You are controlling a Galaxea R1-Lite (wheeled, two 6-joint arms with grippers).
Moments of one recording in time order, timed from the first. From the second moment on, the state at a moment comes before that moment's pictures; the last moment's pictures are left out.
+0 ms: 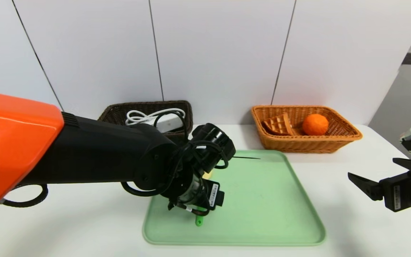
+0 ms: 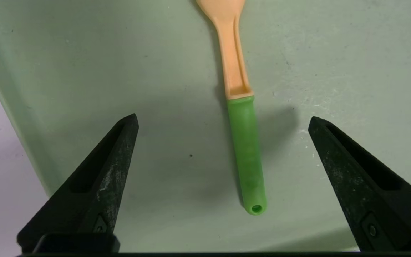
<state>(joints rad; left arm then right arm) -0.85 1.99 -1.40 0.43 0.27 -0.47 0.13 1.20 -0.44 -0.35 -0.12 -0.23</state>
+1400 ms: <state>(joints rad) -0.82 2.05 -1.40 0.35 0.28 -0.45 0.13 1.20 -0.45 -0.35 -0.12 -0.24</state>
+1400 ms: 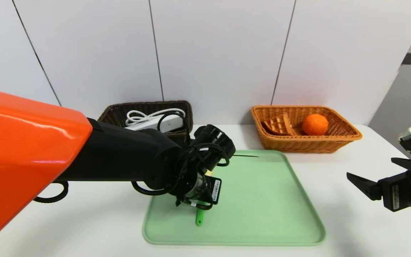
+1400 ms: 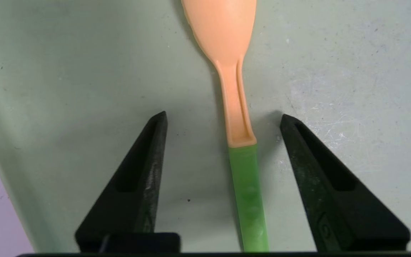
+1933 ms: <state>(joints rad) -0.80 2.03 -1.40 0.36 0.29 -0.41 0.13 1.21 -0.46 -0.35 -0.12 -0.23</state>
